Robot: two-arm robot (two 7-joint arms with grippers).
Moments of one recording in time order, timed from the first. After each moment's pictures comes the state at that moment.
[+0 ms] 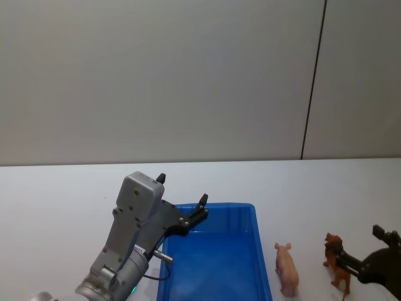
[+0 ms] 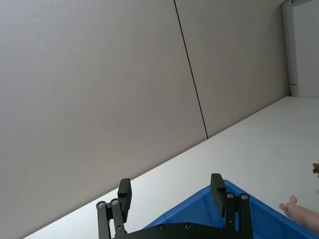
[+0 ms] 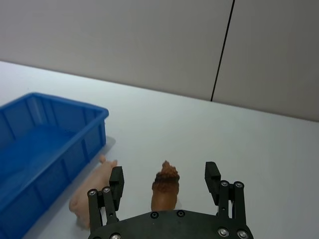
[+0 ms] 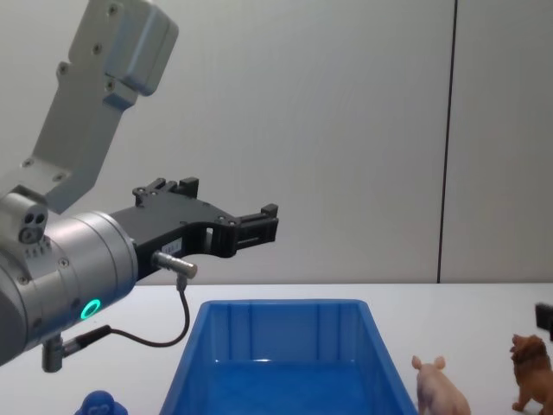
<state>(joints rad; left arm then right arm) -0.24 0.38 0.45 -1.63 -0.20 0.01 -0.01 -0.06 0.44 -0.16 -1.71 0.33 0.10 0.15</state>
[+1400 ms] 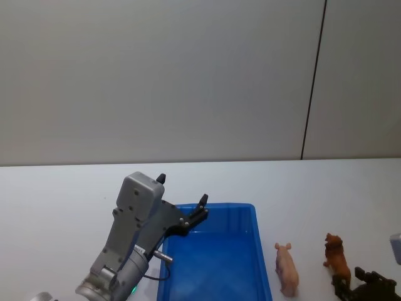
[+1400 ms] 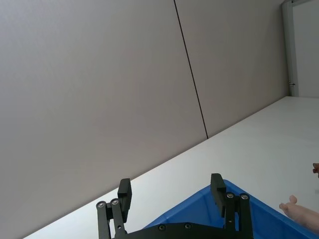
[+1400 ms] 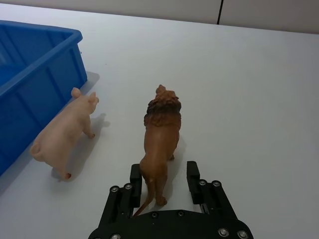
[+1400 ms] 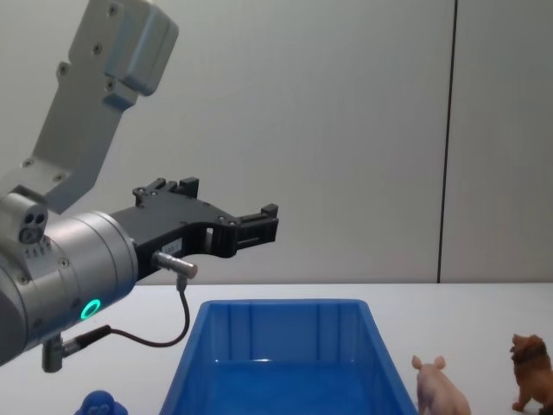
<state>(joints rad) -0.24 0.38 0.45 -1.63 -0.20 0.01 -0.01 0.01 0.38 -0.19 -1.54 0.31 0.26 0.17</state>
